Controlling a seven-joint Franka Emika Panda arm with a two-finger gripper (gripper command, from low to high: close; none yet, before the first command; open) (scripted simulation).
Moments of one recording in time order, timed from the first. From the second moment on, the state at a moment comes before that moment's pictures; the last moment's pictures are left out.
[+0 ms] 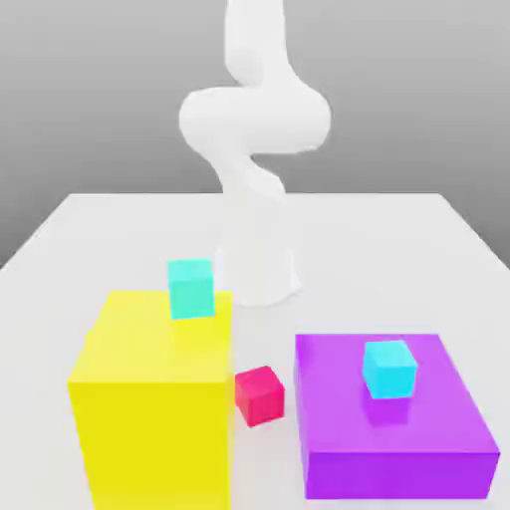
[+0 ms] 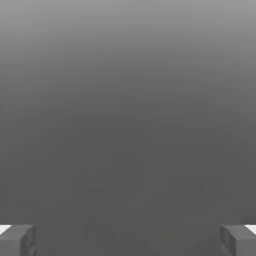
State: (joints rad) arm -0.07 -0.74 0.00 -2.36 -0.01 2.35 0.90
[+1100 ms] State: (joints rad) arm -0.83 0.20 -0.02 -2.93 0.04 3.14 1.75
